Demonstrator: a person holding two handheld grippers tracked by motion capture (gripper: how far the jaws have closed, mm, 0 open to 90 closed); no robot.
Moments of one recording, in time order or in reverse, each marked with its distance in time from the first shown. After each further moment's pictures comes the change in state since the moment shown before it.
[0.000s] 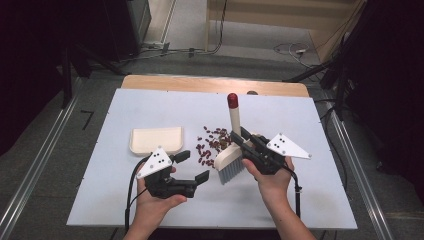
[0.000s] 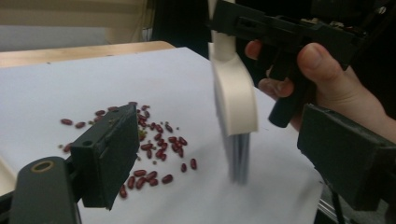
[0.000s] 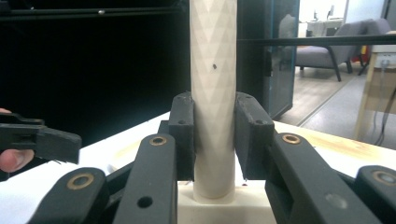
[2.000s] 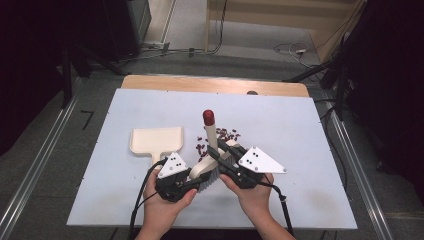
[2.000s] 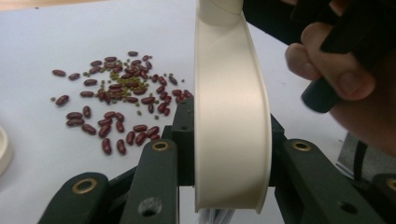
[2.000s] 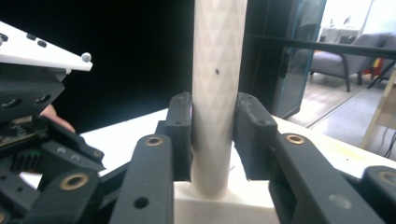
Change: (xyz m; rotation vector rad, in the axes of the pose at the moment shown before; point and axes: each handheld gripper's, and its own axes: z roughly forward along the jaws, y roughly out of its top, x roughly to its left) left arm -0.004 -0.013 0.018 0.188 0.078 0.018; right arm 0.056 0.001 0.012 0.053 0.044 -0.129
